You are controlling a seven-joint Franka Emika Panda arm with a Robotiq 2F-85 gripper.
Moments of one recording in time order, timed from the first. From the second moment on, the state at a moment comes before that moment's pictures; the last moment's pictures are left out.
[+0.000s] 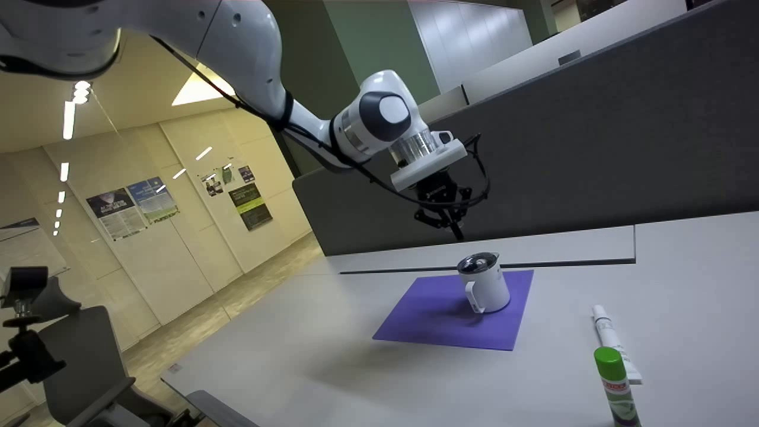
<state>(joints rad) -0.15 0.63 0.01 -1.75 -0.18 2.42 -0.58</state>
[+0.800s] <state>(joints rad) -0.17 0.75 0.02 -1.66 -0.17 2.42 -0.58</state>
